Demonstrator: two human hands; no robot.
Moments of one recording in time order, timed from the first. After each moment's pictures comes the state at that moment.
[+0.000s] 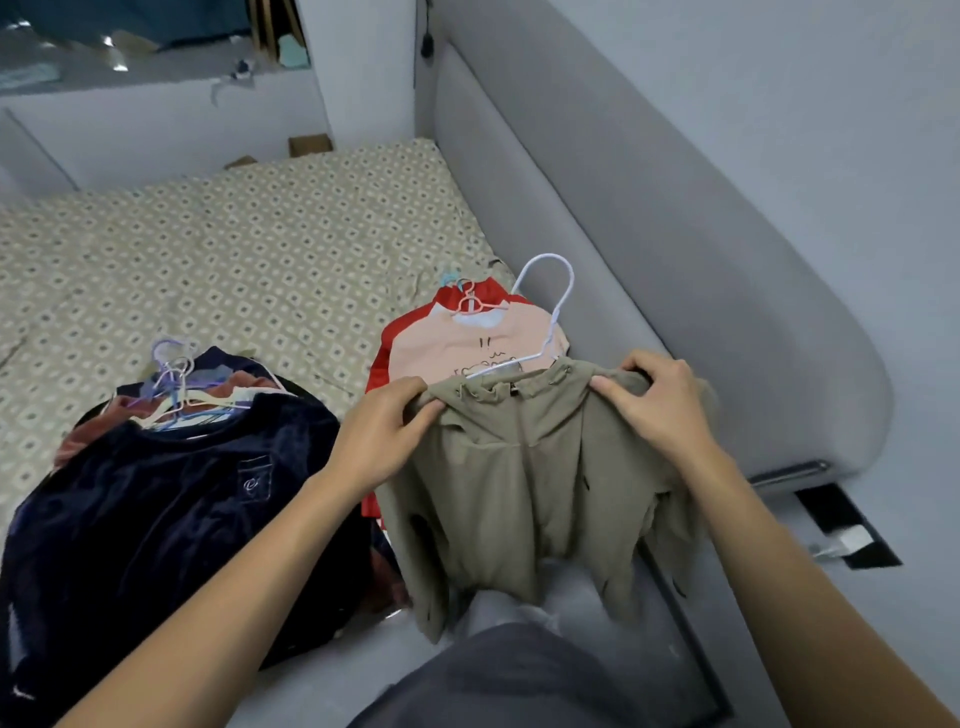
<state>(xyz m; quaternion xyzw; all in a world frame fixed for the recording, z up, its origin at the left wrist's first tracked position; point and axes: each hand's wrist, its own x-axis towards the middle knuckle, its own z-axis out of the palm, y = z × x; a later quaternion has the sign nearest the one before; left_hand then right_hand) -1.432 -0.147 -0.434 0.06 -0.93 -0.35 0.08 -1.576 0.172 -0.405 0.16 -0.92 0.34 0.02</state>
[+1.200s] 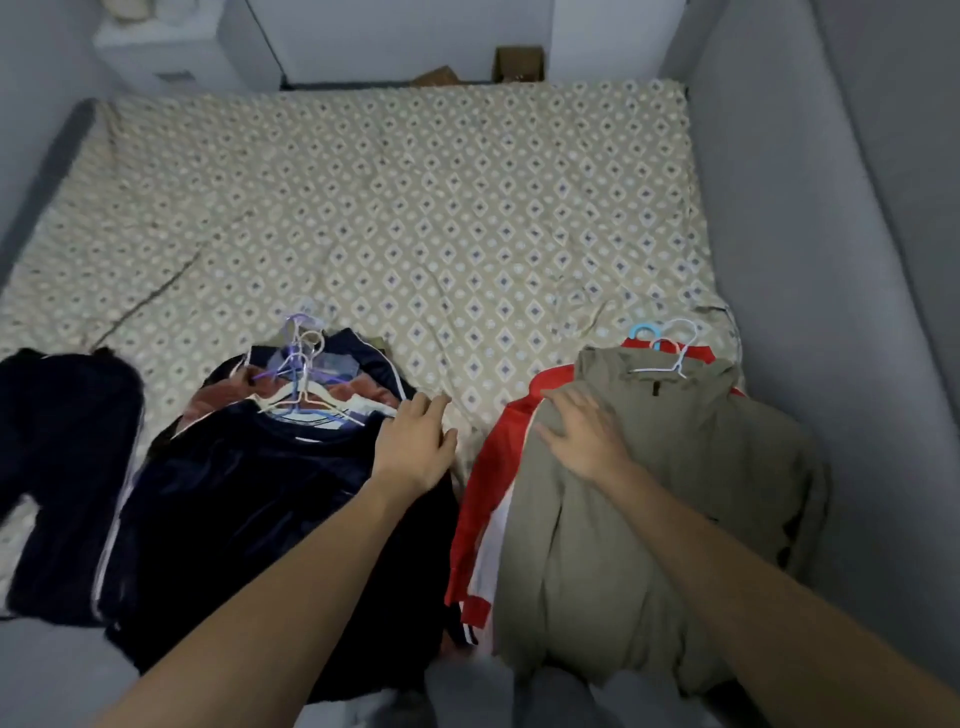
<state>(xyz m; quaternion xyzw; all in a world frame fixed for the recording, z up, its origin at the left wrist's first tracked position) -1.577 -0.384 -0.615 0.34 -0.91 -0.19 -0.13 -1.771 -0.204 -0.640 0.39 -0.86 0.18 -0.27</state>
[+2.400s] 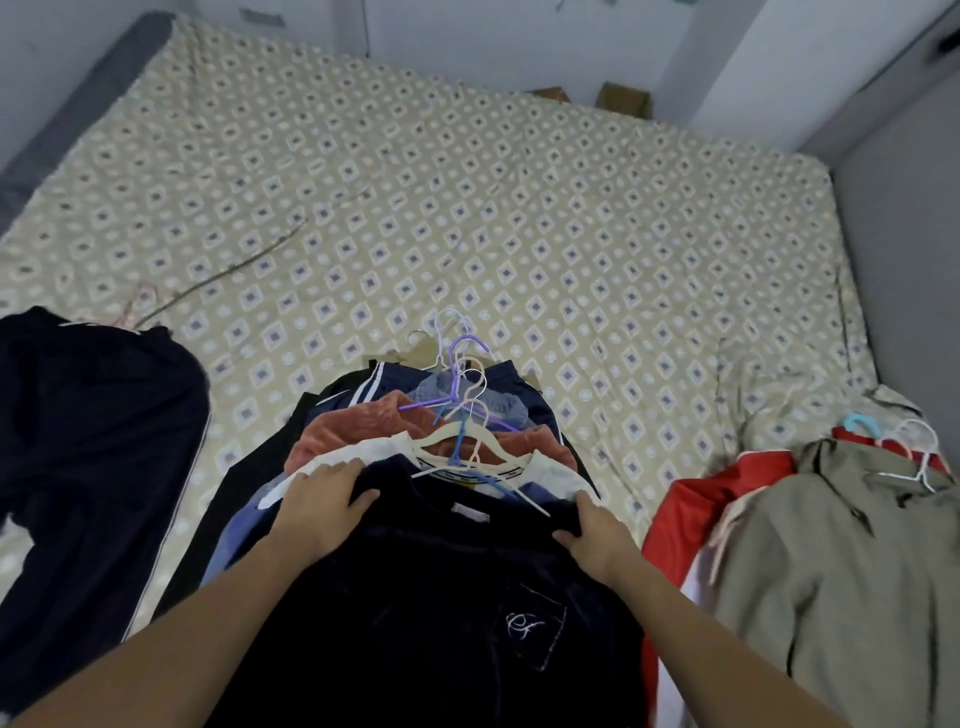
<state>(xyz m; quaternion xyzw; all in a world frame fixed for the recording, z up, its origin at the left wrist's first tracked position) -1.270 -0.735 -0.771 0.37 -0.89 -0.21 -0.15 -1.547 -0.455 -0.789 0.33 -0.86 0.01 -0.38</state>
